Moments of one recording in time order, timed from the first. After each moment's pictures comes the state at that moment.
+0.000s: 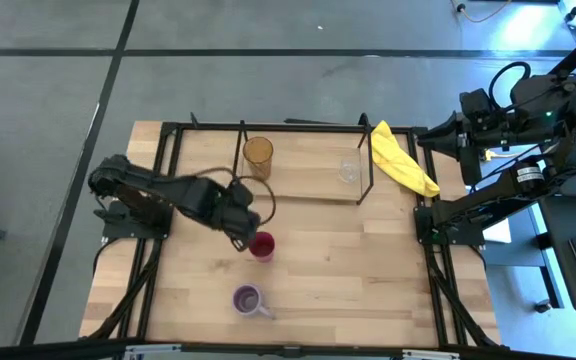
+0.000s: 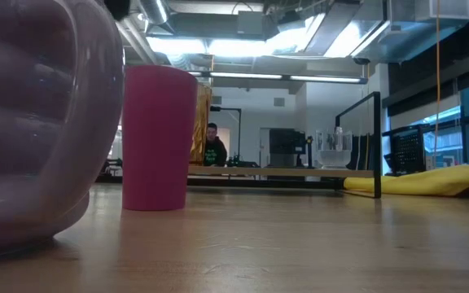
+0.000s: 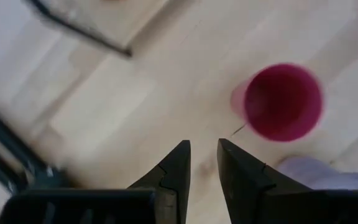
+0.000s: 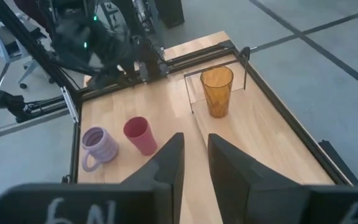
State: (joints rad) left arm -0.31 1.64 1.74 -1.57 -0.27 -1.12; right arm 0.01 1.27 2.33 -1.56 0.14 0.31
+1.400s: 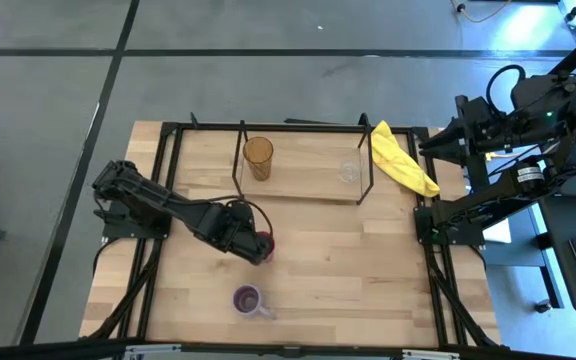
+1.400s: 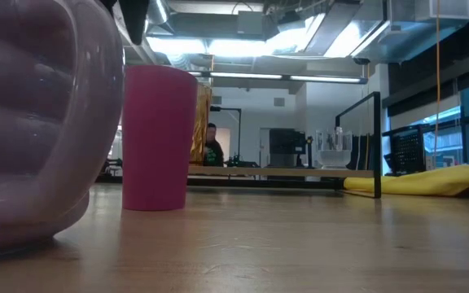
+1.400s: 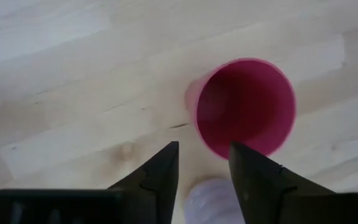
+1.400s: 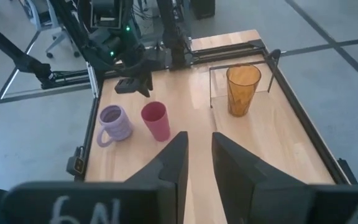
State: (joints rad) left arm -0.38 1.68 1.57 -1.29 -0.23 -1.67; right arm 0.01 1.26 2.33 -1.57 0.02 0.17
